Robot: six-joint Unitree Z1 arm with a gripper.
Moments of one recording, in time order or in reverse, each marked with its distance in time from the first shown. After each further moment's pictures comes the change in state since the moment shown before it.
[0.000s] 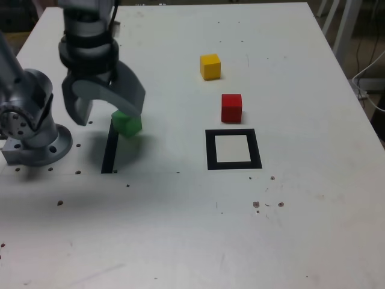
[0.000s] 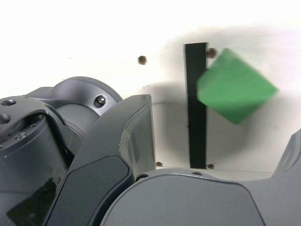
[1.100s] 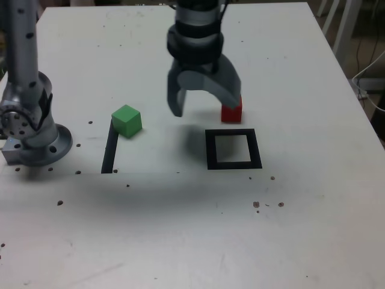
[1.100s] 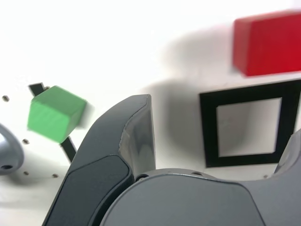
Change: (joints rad) arm 0.049 0.416 -0.493 -0.011 0.017 0.124
